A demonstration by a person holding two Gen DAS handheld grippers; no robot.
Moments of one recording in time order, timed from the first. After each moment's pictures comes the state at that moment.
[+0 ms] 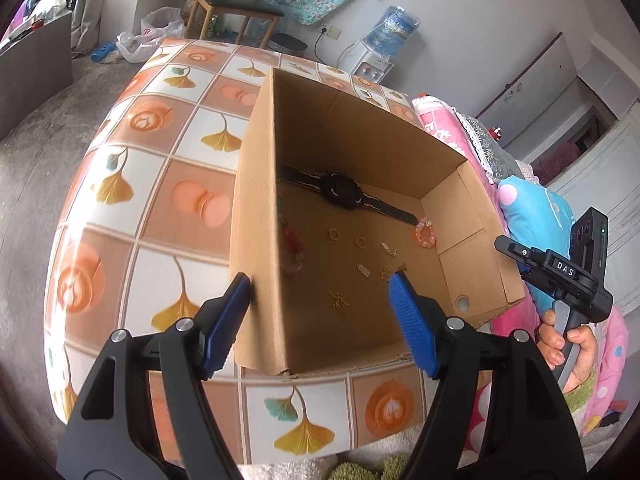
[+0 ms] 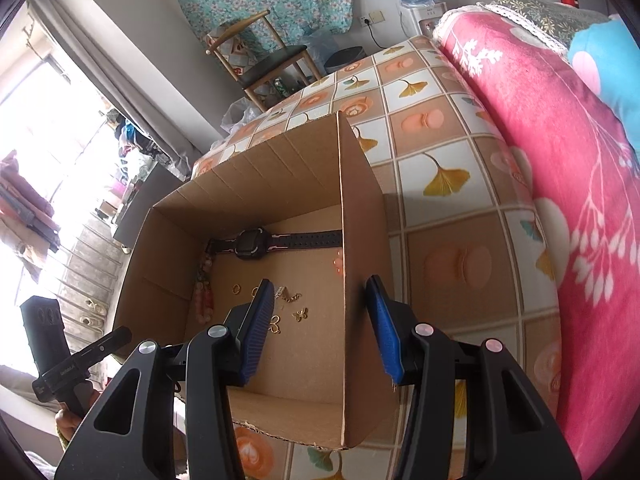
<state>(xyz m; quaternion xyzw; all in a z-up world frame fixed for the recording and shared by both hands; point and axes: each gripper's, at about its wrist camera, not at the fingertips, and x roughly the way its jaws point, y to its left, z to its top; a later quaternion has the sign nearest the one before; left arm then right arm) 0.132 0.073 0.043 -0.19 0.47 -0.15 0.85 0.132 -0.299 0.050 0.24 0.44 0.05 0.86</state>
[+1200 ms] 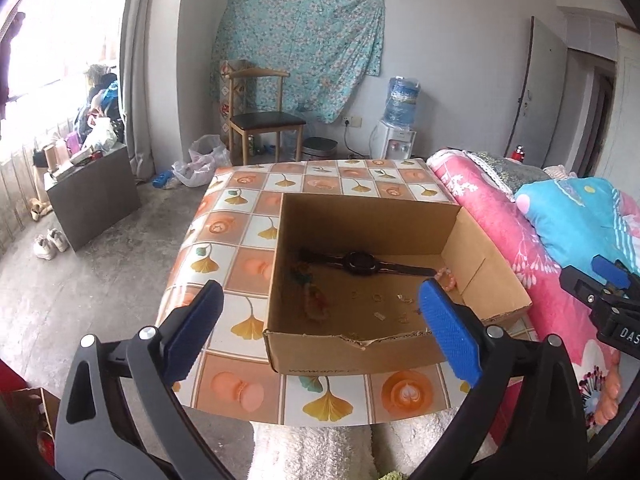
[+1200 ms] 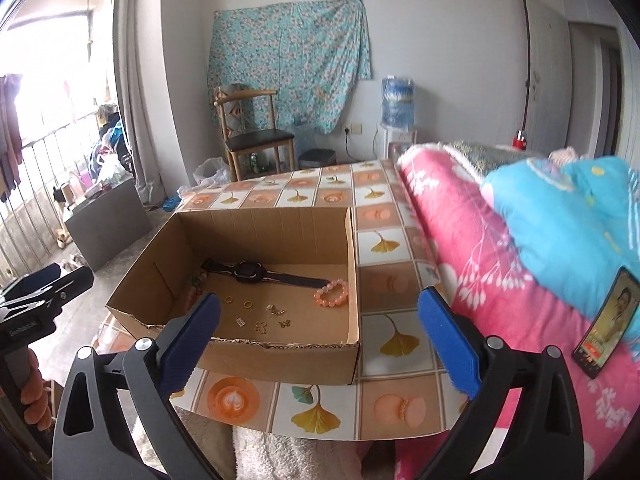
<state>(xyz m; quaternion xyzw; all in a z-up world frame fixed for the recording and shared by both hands) 0.002 0.021 0.134 -0.03 0.30 -0.03 0.95 -0.038 -0.209 0.137 0.05 0.28 -0.06 0.96</state>
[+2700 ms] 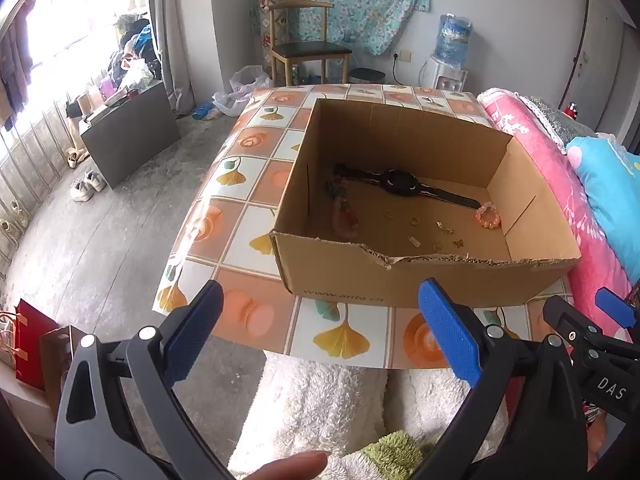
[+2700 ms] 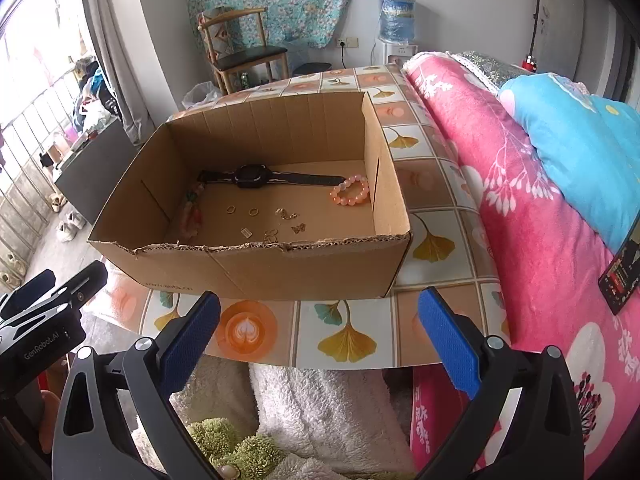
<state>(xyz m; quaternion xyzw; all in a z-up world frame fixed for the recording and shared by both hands) 0.005 0.008 0.093 -0.03 0.43 0.05 0.90 -0.013 -0.186 0.078 0.08 0.44 -0.06 0.89</state>
